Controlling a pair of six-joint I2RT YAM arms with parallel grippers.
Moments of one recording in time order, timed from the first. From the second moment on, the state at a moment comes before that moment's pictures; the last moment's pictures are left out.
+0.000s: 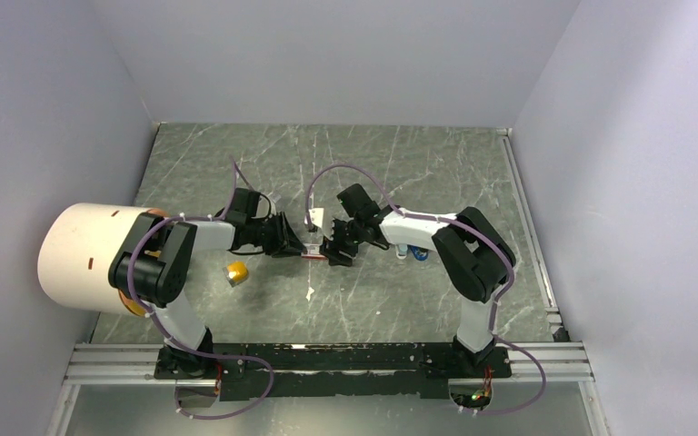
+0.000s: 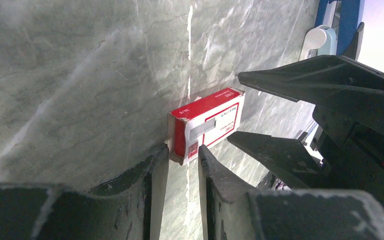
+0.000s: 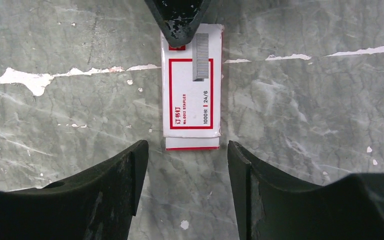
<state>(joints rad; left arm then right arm) -0.30 1.72 0.71 0.08 0.63 -0.64 0.71 1.88 1.09 -0.19 -0.50 -0.66</state>
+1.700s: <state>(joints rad) -0.27 1.68 0.71 0.02 0.60 -0.59 0.72 1.88 1.09 -0.18 -0.48 -0.70</state>
